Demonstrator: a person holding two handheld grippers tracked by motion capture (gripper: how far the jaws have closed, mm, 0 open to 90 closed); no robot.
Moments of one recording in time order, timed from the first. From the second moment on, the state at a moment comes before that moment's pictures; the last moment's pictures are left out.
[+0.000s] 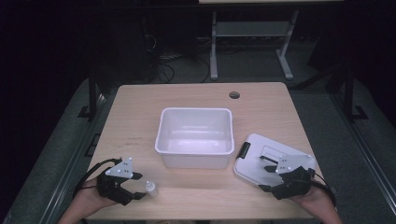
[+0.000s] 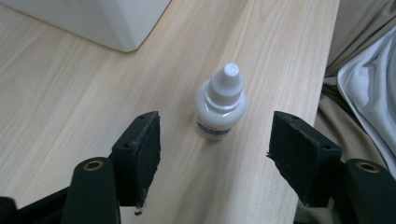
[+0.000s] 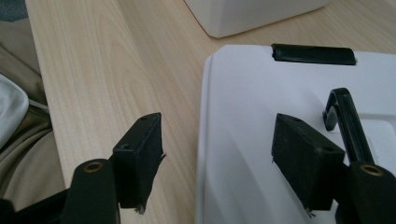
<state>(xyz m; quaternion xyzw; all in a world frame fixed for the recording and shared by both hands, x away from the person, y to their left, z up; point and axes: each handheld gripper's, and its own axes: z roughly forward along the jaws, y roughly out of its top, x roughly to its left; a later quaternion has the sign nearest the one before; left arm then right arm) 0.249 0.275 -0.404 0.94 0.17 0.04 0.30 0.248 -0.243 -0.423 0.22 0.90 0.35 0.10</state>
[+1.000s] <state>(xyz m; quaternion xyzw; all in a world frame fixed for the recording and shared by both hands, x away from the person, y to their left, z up) 0.259 0.251 -0.413 0.96 0.13 0.02 0.26 0.246 -0.246 -0.421 0.22 0.90 0.36 0.11</state>
